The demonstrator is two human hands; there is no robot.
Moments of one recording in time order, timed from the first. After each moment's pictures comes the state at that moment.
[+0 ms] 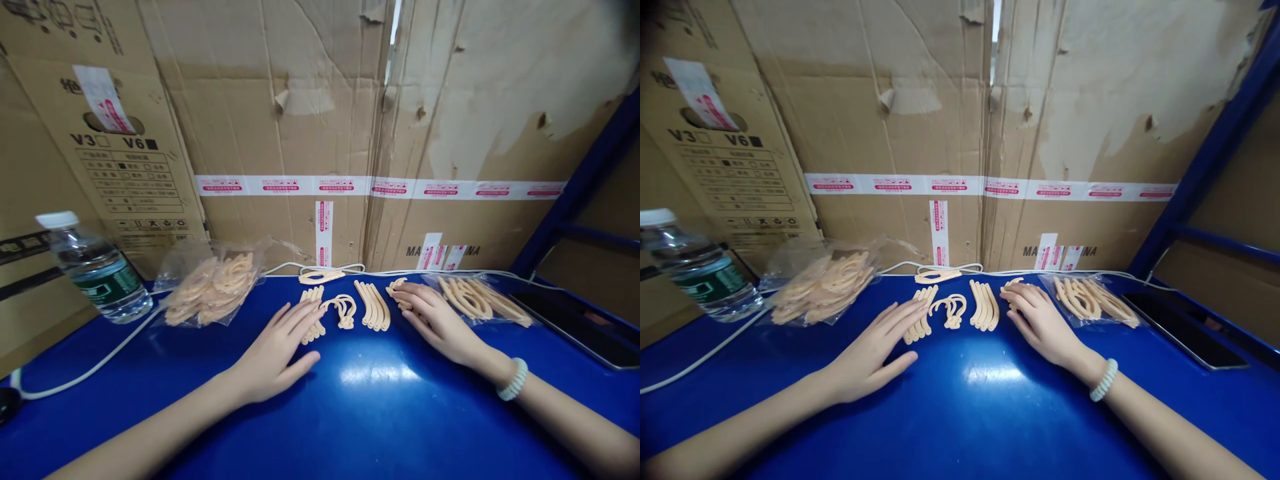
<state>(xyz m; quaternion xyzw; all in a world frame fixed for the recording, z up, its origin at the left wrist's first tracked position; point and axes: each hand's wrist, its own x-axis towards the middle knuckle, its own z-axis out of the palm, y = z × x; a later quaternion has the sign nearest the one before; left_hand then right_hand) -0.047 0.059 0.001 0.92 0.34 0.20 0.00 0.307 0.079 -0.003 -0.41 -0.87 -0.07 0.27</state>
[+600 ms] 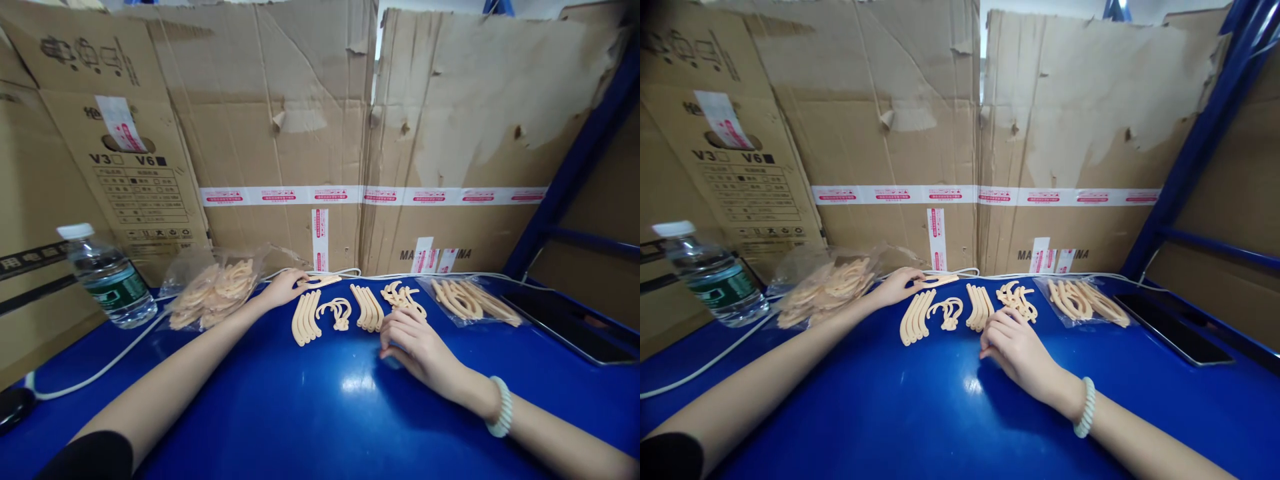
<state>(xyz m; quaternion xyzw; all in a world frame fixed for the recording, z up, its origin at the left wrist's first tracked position) -0.042 0.207 0.004 0.89 0.39 0.22 0.01 0.268 0.041 -0.001 -0.28 -0.91 -0.02 0.32</state>
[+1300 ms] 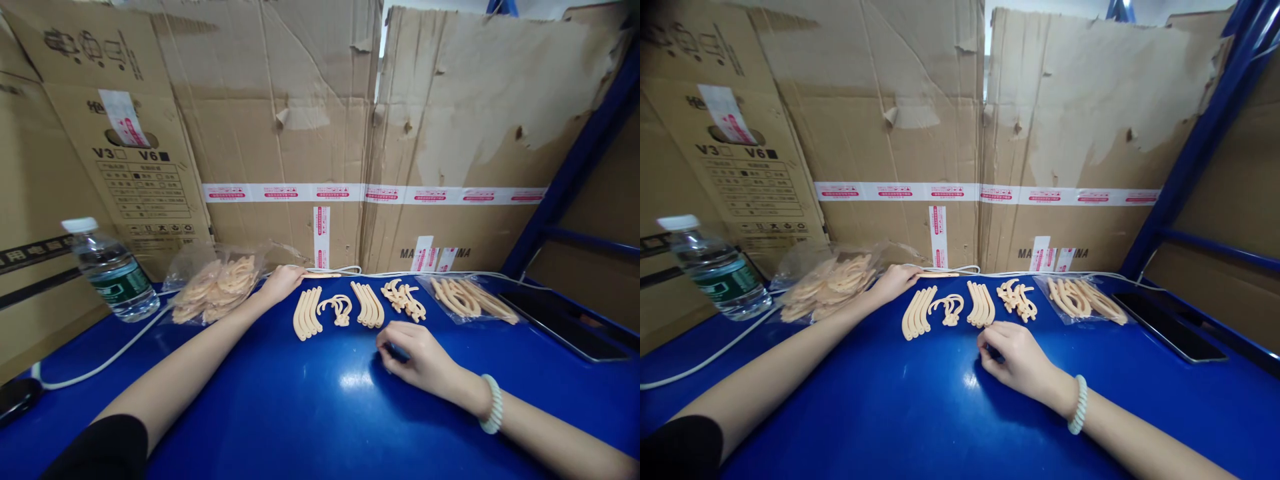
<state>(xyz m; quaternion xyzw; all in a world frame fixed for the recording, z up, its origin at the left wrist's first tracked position) -0.048 0.210 0.004 0.88 0.42 0.22 0.02 0.260 0.032 -0.009 -0.33 -0.88 0.04 0.33</state>
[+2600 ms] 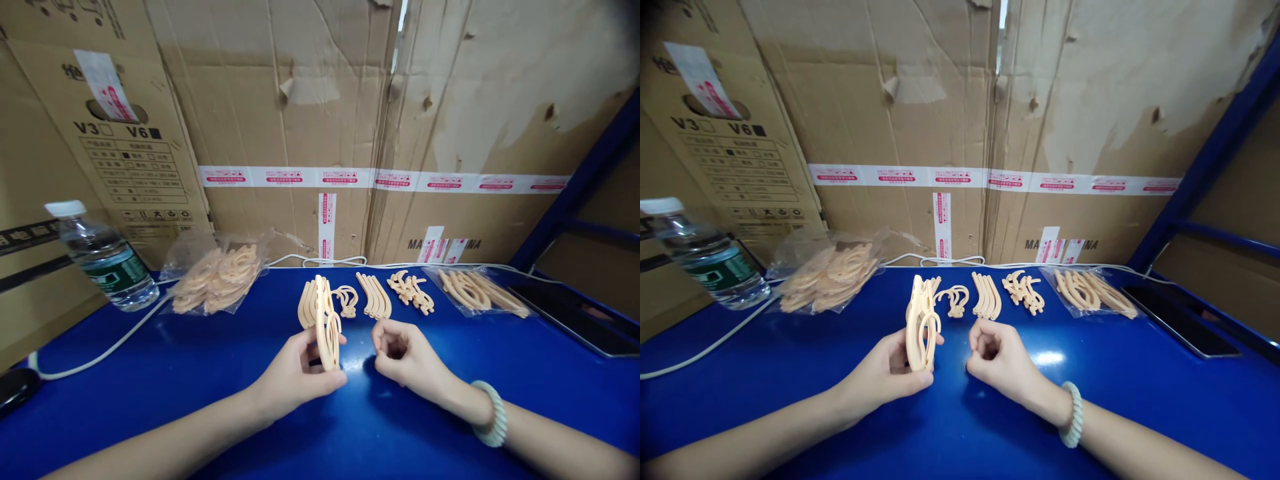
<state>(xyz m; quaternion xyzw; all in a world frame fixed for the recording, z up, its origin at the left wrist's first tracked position) -0.006 0.015 0.001 0.57 0.39 0.35 0.63 0.210 0.022 -0.009 -0.44 -0.66 0.46 0.41</state>
